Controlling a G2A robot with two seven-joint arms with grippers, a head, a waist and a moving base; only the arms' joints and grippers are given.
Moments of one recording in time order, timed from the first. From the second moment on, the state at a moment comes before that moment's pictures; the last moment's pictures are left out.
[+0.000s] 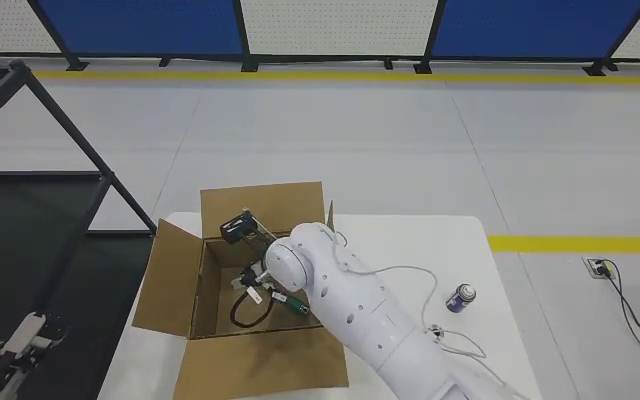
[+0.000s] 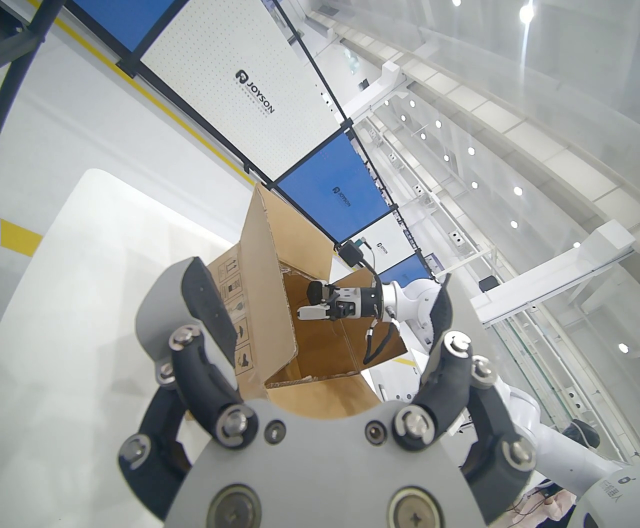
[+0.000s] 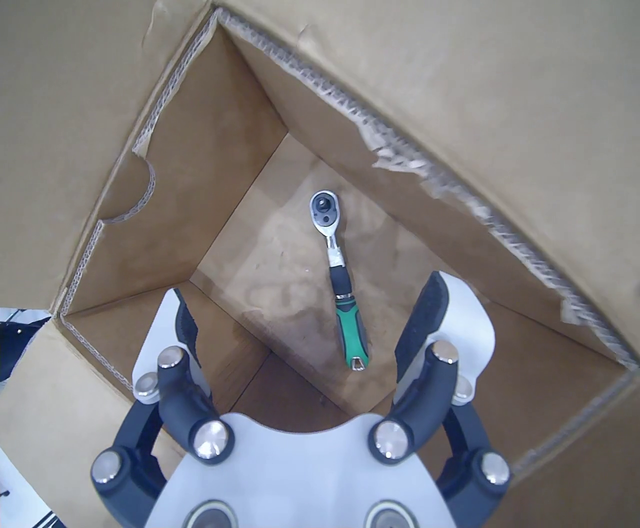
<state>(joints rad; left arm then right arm) 1.79 -1.10 -2.28 -1.96 -0.27 -0.41 -0.55 -0.18 -1.87 0.73 -0.64 -0.87 -0.10 0.95</state>
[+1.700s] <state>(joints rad) 1.65 -1.12 -1.94 -1.91 0.45 -0.46 -0.32 -0.14 -2.00 0.65 -0.23 -0.90 -0.12 0.67</state>
